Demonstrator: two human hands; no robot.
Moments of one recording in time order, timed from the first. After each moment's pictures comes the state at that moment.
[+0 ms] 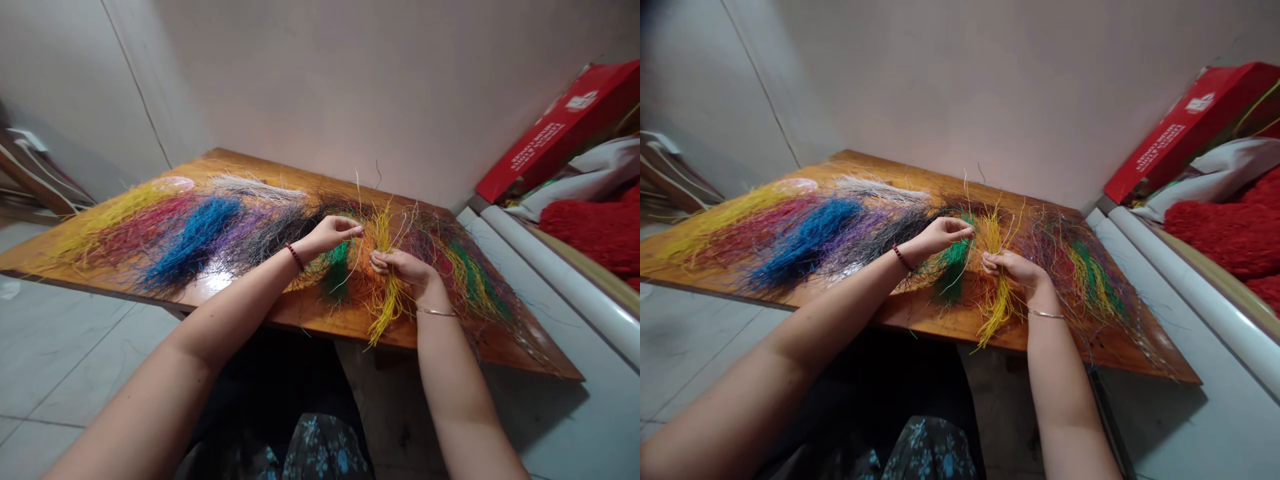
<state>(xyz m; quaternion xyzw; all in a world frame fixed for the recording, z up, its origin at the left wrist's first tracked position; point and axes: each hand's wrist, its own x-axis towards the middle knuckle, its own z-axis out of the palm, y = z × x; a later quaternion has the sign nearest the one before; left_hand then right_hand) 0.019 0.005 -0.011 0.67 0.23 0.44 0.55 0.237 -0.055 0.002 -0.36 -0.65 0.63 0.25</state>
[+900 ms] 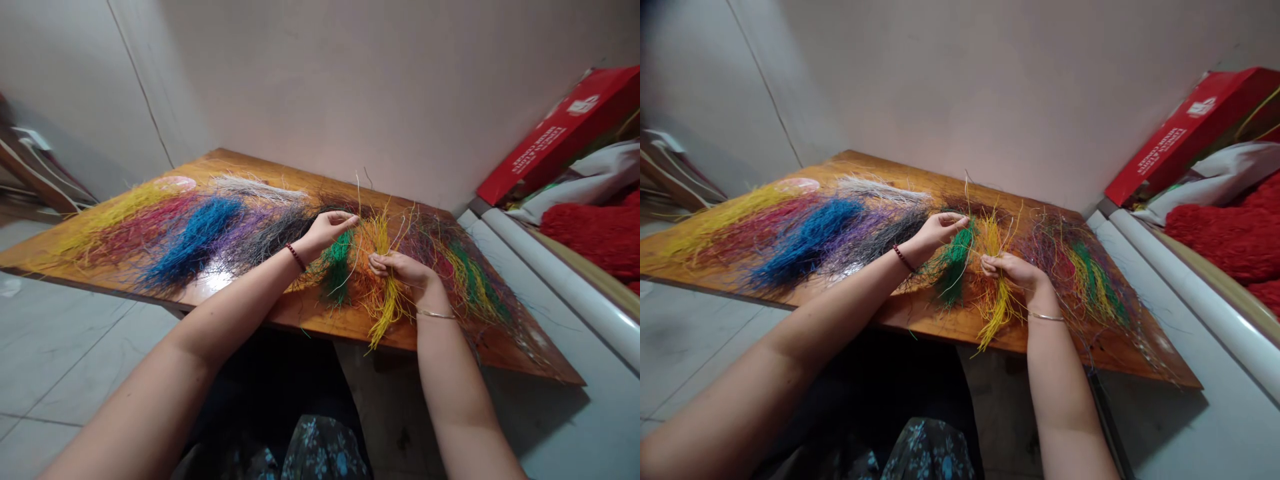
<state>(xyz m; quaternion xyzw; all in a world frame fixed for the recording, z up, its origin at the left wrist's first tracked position) 0.017 -0.006 0.000 0.61 0.29 0.52 0.53 0.242 -0.049 -0.008 -0.36 -0.66 0.62 0.23</state>
